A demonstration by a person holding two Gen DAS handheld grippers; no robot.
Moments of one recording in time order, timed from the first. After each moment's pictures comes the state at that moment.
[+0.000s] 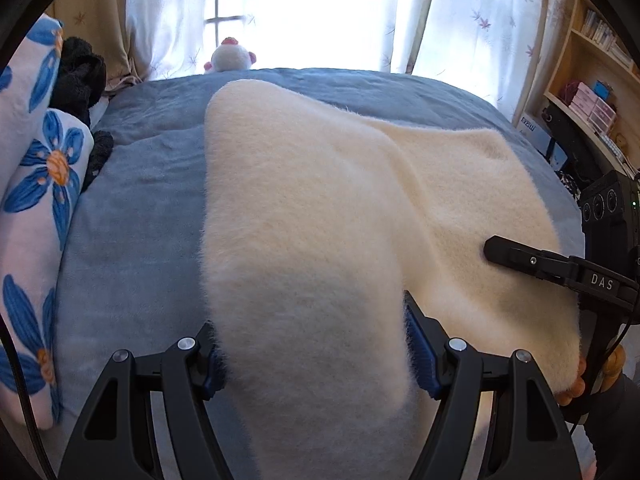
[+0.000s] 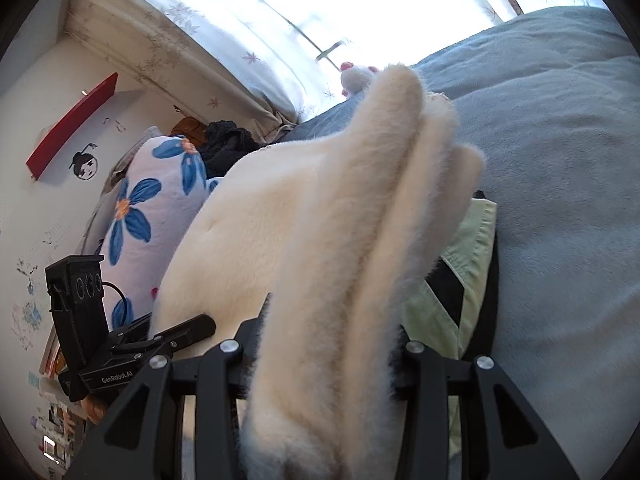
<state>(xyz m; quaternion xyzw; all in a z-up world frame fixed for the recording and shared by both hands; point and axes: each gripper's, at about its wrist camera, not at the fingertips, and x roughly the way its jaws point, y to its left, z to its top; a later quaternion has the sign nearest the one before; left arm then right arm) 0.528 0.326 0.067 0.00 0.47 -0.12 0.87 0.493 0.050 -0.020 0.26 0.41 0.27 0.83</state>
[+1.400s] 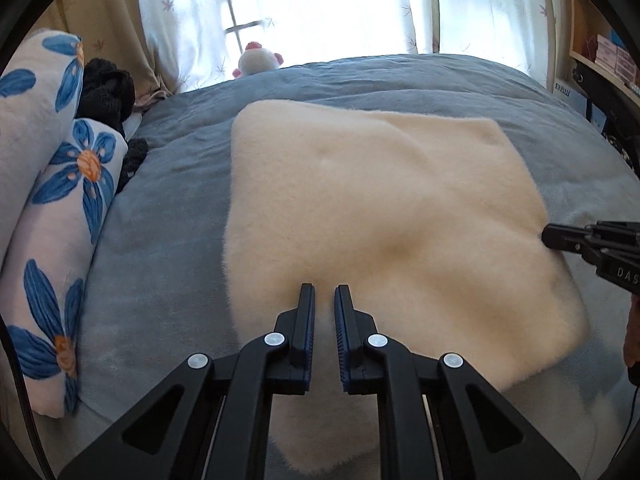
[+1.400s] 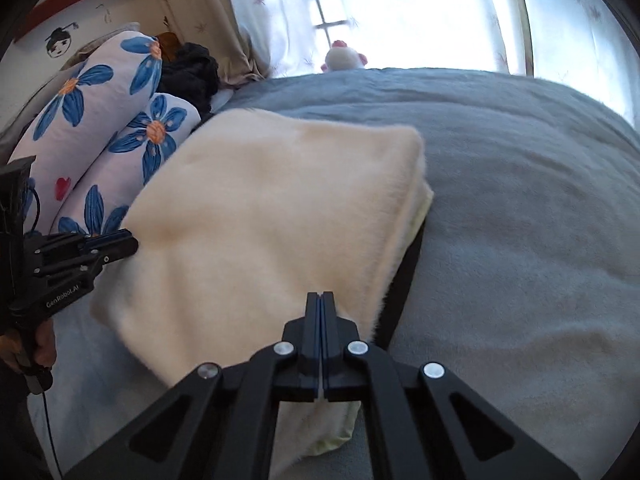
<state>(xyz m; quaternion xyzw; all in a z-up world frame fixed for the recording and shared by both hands) 0.497 0.311 -0.005 0.08 0.44 -0.04 0.89 0.465 0.063 -0.065 0.03 0.42 0.21 0.88</state>
